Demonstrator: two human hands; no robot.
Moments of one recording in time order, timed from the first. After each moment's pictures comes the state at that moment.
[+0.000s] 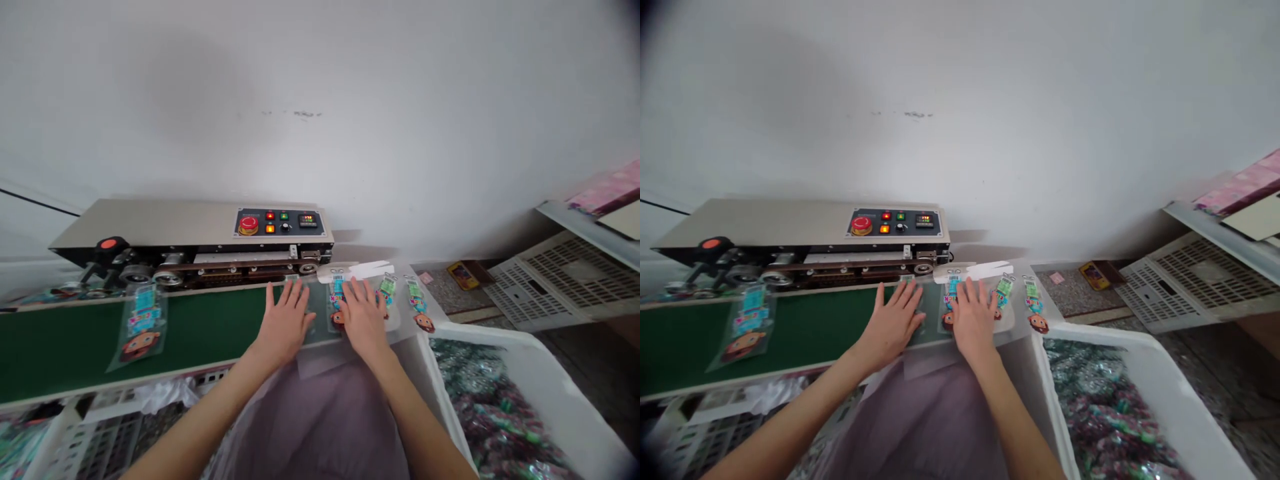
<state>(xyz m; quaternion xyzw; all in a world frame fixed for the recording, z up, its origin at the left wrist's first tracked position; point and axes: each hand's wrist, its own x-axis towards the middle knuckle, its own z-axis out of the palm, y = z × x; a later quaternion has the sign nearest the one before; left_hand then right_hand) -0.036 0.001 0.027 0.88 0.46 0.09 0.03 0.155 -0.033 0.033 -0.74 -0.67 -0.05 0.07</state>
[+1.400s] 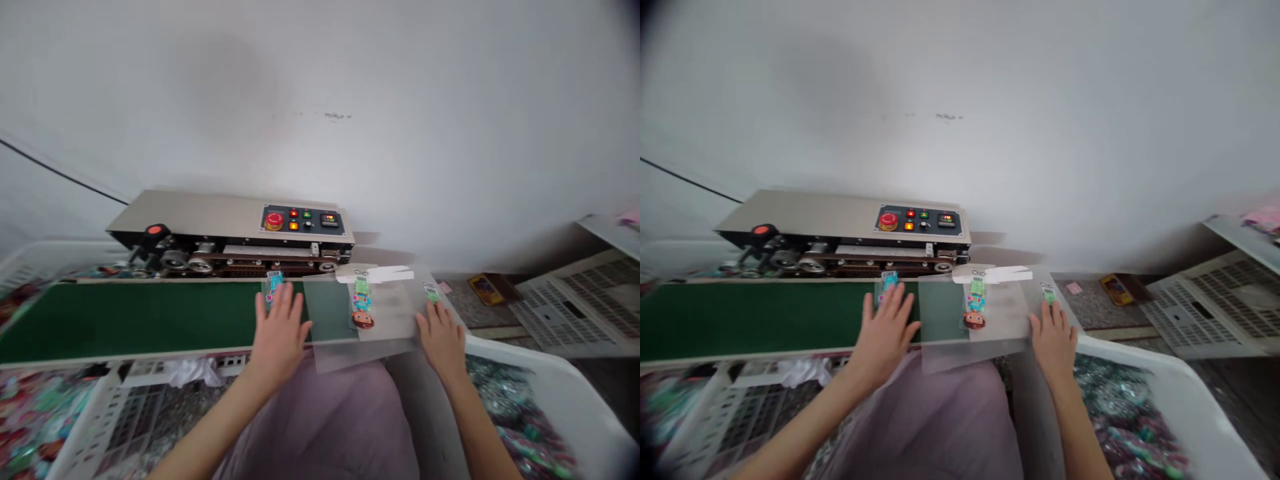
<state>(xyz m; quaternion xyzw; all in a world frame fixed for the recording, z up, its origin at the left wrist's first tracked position) -0.074 -0.040 0.034 0.82 0.56 0.12 0.01 0.280 -0.076 -0.002 -0.84 -0.54 -0.11 0.04</state>
